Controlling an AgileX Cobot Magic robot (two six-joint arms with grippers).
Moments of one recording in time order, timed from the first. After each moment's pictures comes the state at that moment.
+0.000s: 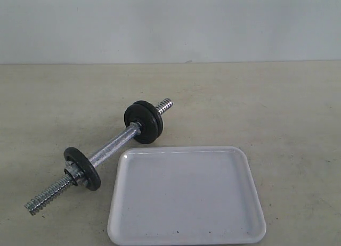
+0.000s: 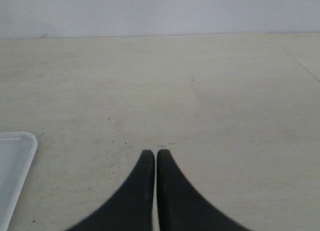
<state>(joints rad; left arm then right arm) -0.36 0.73 -0.97 -1.73 -0.19 1.94 -0.01 0.00 0.00 -0.16 0.37 0.16</state>
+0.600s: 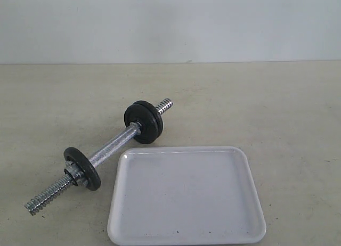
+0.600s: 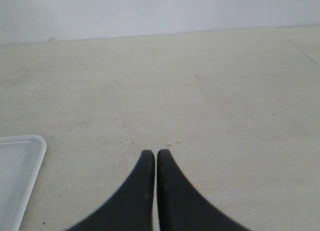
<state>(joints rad) -0.36 0.73 -0.97 -1.73 -0.19 1.94 0.01 0.00 0.00 -0.16 0.37 0.21</state>
